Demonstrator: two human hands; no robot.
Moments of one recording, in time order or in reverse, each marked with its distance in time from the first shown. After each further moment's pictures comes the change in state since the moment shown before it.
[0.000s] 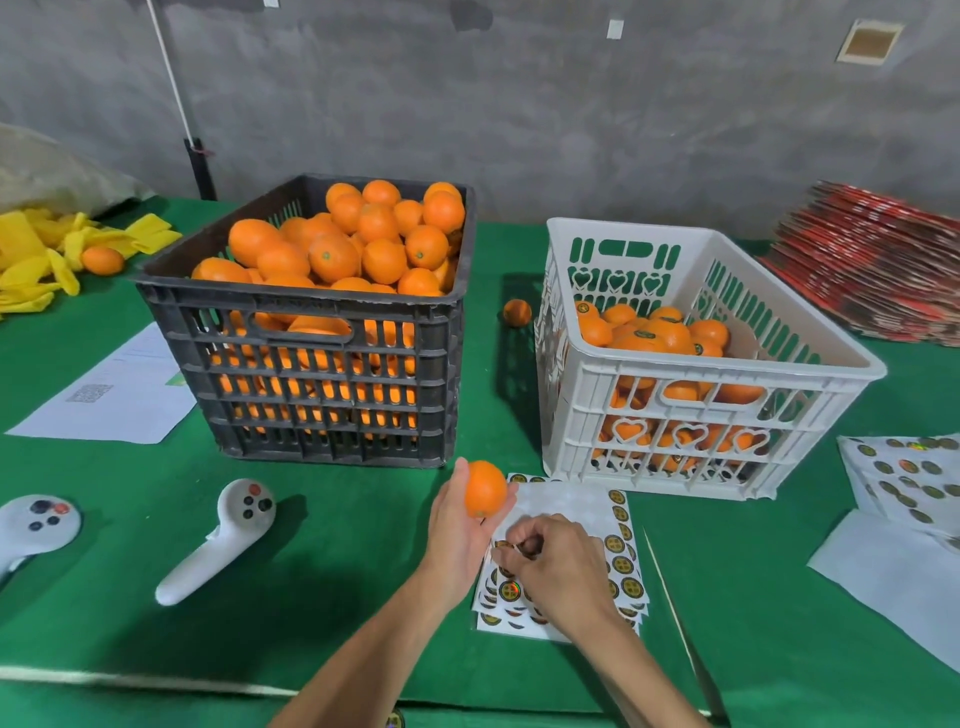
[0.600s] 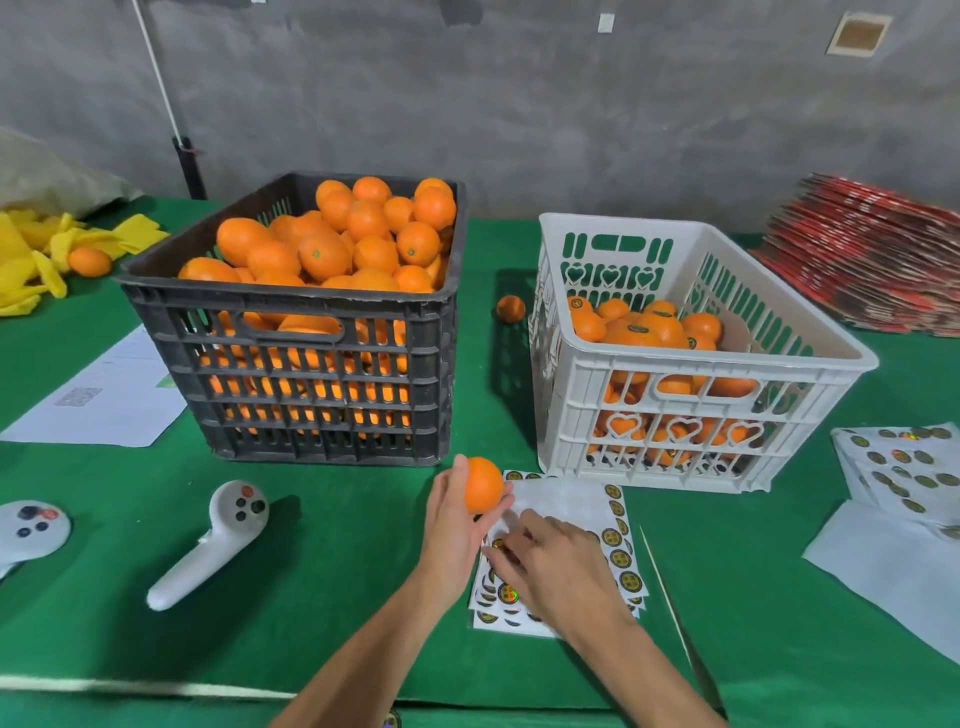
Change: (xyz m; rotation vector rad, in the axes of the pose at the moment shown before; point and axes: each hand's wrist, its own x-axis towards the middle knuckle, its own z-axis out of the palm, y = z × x) left_hand 0.005 -0.006 -0.006 0.158 -0.039 0.082; right_hand -0.001 0.010 -0.003 -0.622 0.231 -0.605
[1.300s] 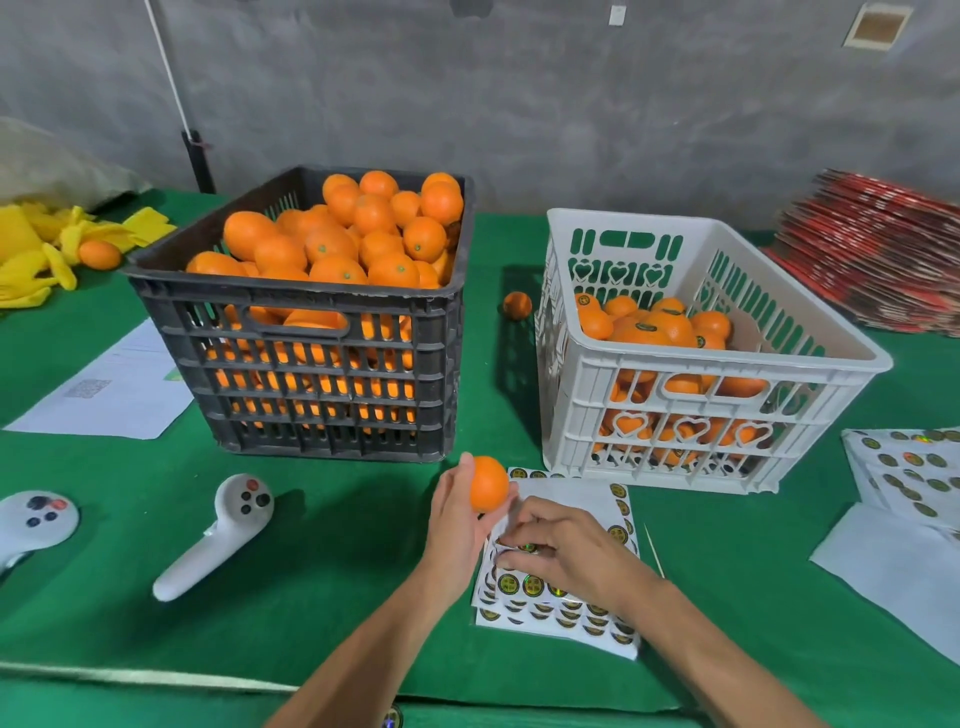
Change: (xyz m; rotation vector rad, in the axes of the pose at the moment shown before) left_hand -0.002 0.002 0.001 -0.029 -0.013 -0.034; right_hand 0.012 0.046 0.009 0.694 -0.355 -0.090
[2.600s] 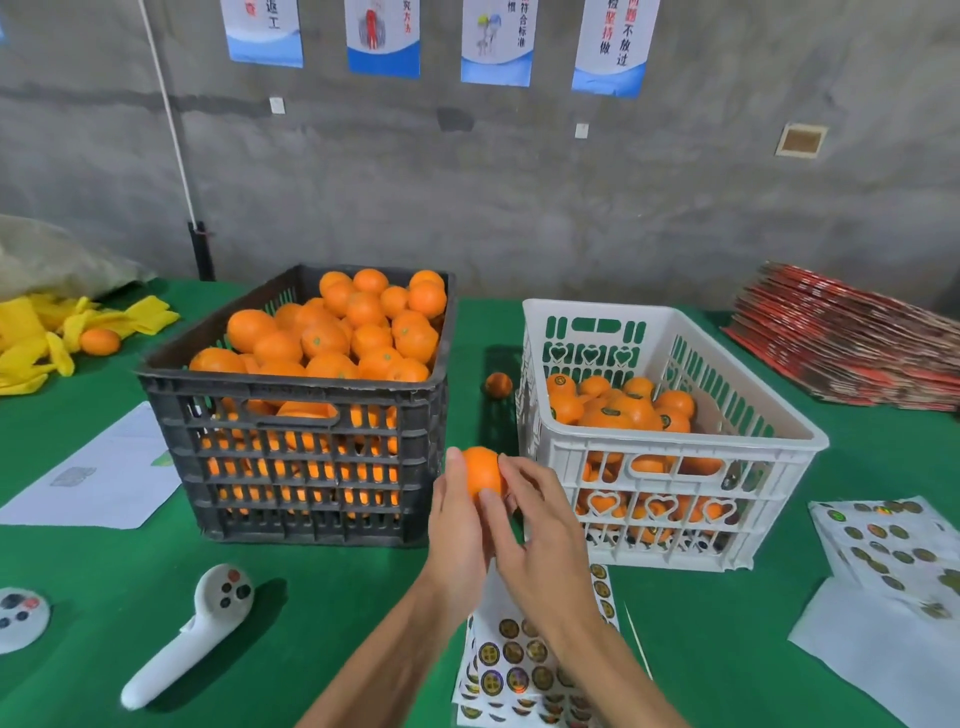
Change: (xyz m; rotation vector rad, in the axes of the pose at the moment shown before) left_hand -0.020 0.067 0.085 0.030 -0.088 0.115; right_hand 0.045 -0.078 -0.042 -0.008 0.834 0.100
